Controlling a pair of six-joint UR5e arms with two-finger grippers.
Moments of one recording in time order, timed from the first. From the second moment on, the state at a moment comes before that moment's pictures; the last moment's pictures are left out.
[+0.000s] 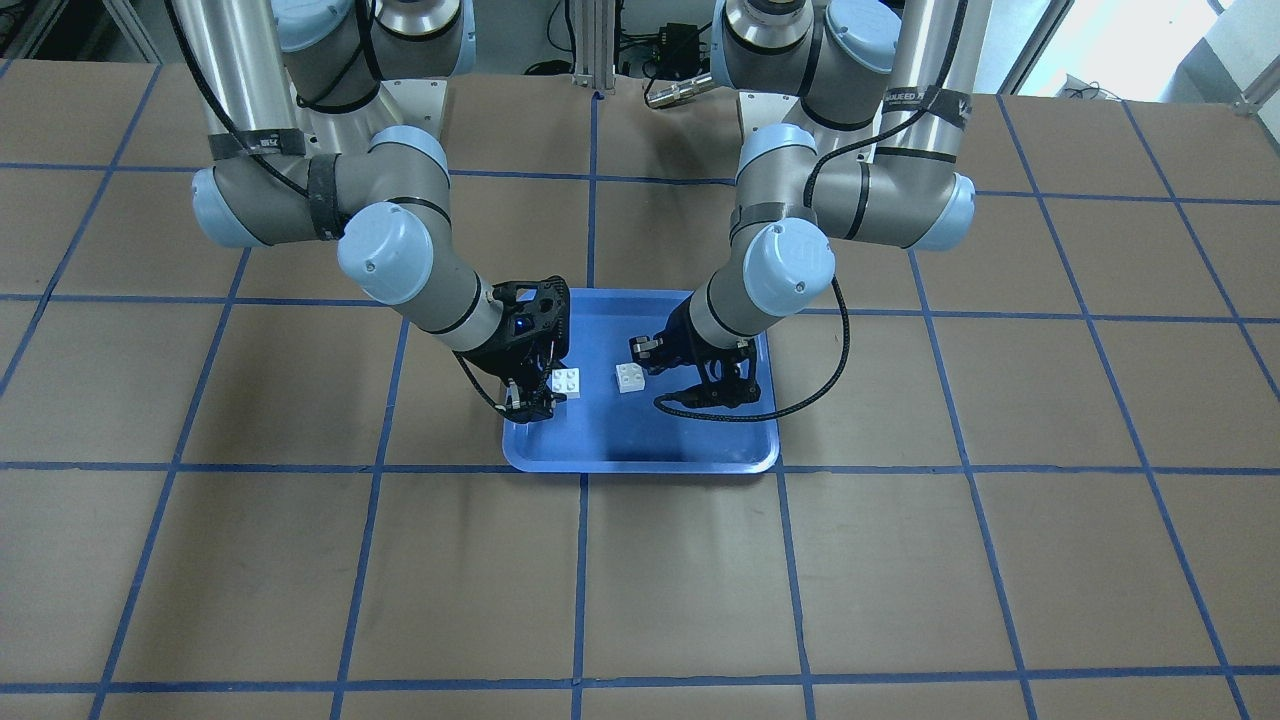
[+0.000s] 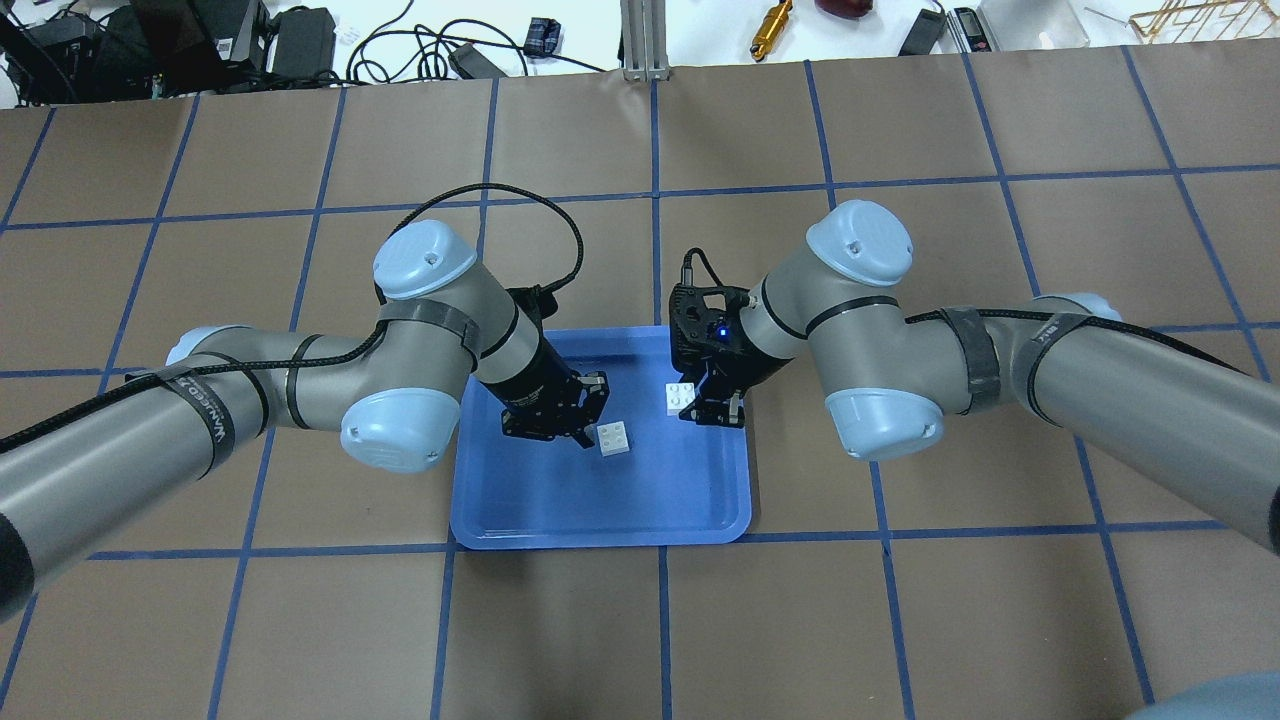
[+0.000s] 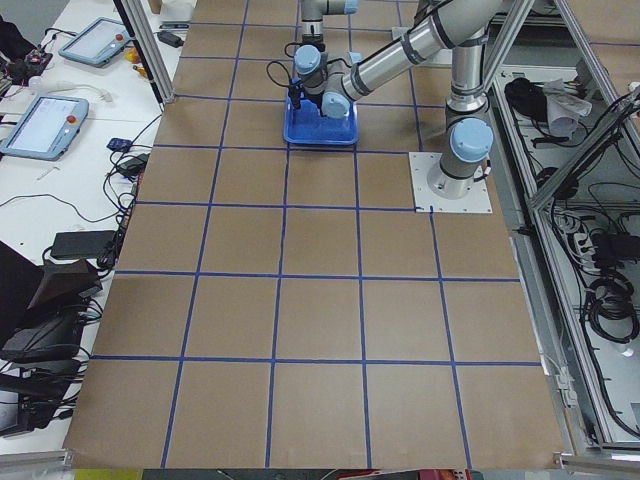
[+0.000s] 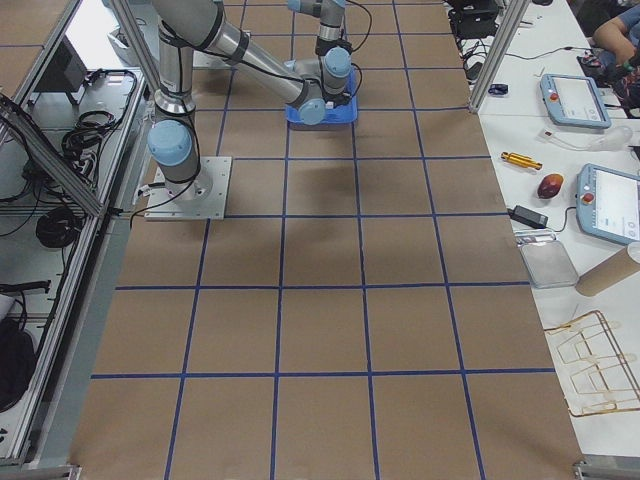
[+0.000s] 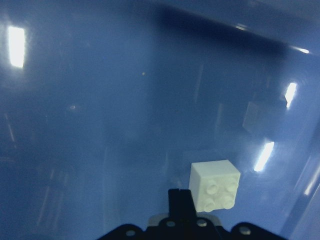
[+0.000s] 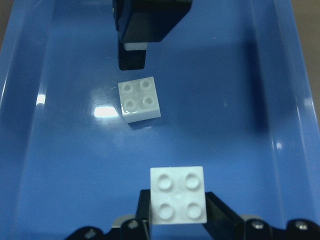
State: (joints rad) left arm -1.72 -1.87 -2.06 -0.93 1.22 -0.35; right arm 1.75 -1.24 2.06 -2.42 -1.11 -1.38
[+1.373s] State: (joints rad) left arm -1.74 -1.90 -2.05 -0.90 1.23 -0.32; right arm 1.80 -1.17 2.07 -2.54 -1.09 -1.35
